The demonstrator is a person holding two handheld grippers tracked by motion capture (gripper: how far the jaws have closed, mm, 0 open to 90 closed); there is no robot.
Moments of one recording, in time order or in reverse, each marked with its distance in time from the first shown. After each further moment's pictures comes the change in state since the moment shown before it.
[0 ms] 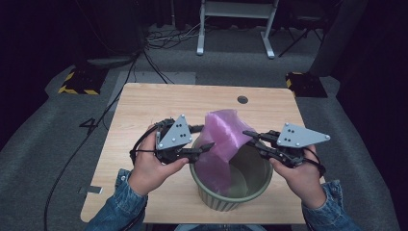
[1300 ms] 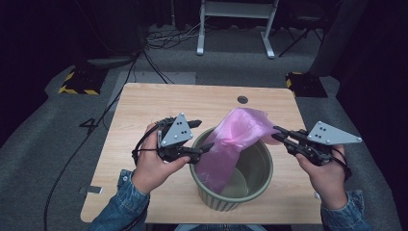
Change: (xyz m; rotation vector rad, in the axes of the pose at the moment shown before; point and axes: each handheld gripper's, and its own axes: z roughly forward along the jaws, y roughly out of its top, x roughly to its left) left arm 0.006 -0.005 0.008 -0.006 0.075 -0.032; right arm -0.034 -0.031 -0.047 0.021 -0.178 0.098
